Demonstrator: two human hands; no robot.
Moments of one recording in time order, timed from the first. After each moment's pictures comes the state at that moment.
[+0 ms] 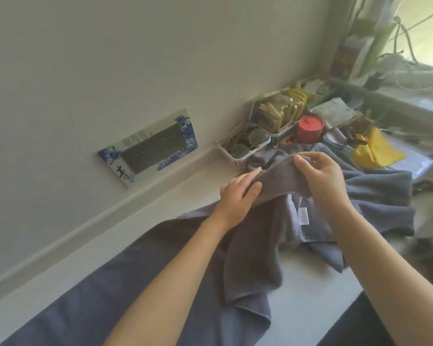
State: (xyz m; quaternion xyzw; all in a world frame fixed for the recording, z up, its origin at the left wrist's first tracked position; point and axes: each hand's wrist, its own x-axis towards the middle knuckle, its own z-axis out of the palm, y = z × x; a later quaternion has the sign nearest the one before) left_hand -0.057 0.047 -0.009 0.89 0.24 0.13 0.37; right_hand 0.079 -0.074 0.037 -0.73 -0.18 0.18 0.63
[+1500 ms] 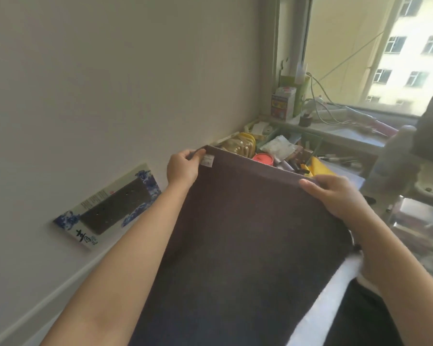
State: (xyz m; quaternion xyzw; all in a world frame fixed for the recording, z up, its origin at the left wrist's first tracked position) left_hand 0.045 0.125 0.098 0.78 0.38 0.29 0.40; right_hand 0.137 -0.167 0.099 -0.83 -0.25 0.13 0.48
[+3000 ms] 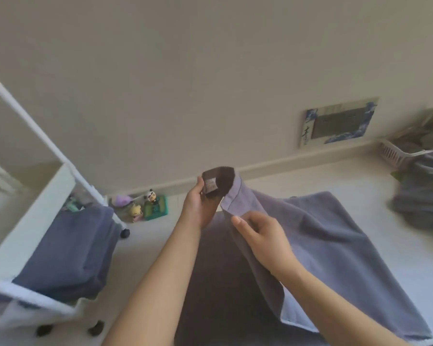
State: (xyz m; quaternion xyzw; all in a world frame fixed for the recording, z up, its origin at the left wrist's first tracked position) left_hand -0.579 0.096 0.021 0.16 0.34 0.48 0.79; right_hand -0.460 -0.059 0.045 -0.62 -0.54 0.33 0.46
